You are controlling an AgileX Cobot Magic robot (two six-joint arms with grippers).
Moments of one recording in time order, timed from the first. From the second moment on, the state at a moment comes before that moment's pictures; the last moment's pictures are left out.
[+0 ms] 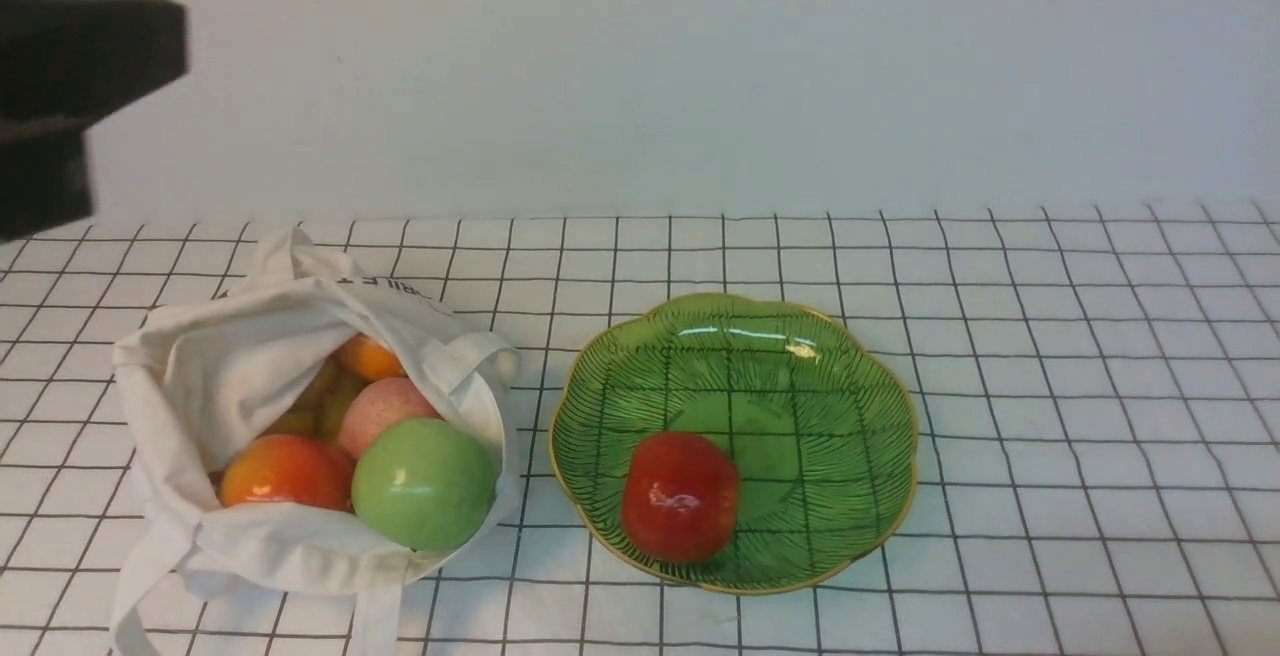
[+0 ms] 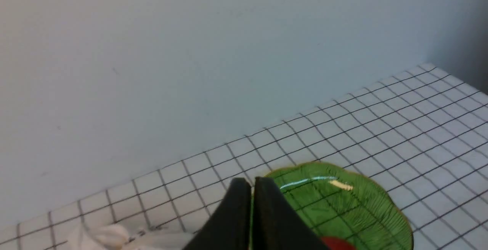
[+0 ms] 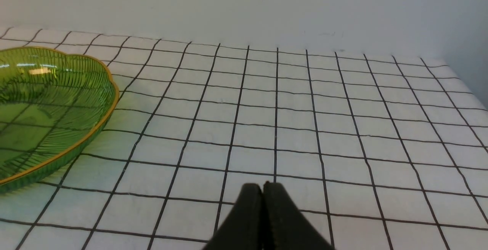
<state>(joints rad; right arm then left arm) -0.01 -0.01 0.02 -0.04 0.40 -0.05 -0.15 0.78 -1.08 -0.46 0.75 0.45</state>
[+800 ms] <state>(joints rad) -0.01 -0.01 0.02 -0.04 0.40 -0.05 -0.13 0.46 -0.93 -0.31 0.85 0.30</state>
